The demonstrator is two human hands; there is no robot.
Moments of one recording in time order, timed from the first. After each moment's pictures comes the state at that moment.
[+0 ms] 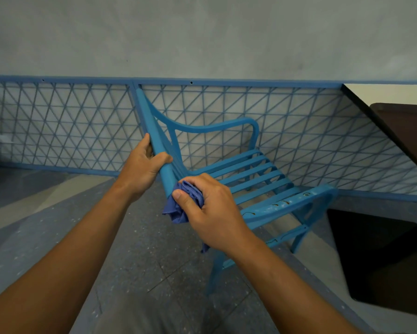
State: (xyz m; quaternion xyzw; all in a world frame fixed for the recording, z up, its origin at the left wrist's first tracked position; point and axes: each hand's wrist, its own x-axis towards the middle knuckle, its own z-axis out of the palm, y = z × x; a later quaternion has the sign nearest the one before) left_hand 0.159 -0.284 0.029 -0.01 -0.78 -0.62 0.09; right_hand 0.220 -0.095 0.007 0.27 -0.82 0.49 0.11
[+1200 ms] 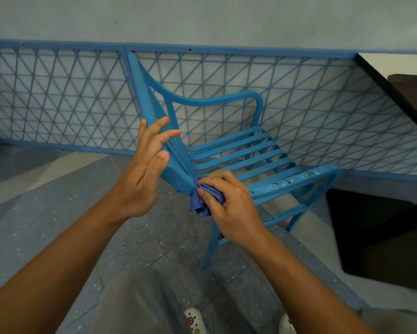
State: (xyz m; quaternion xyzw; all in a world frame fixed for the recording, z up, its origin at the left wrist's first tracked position) left_hand 0.217 -0.276 0.002 -0.16 -0.88 -0.42 0.13; right_hand 0.212 -0.069 -0.068 0.23 -0.84 0.48 0.11
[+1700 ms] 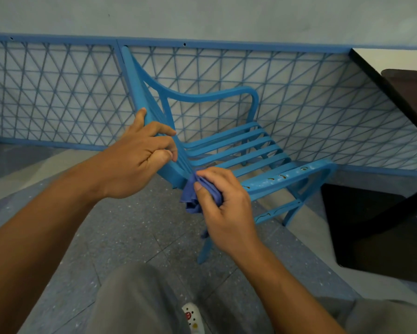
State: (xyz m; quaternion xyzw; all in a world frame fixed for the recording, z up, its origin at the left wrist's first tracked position) left_hand 0.201 -0.293 0.045 -0.21 -0.96 -0.17 -0.01; right_hand 0.240 -0.082 -0.060 0.17 -0.79 0.57 0.17
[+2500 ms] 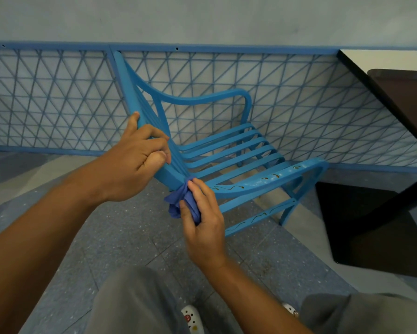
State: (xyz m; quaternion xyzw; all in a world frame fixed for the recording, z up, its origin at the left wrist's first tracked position) left_hand 0.203 -0.286 0.044 -0.24 -0.95 -0.18 0.05; right_hand 0.257 -0.119 -0.112 0.12 -0.75 0.61 0.22
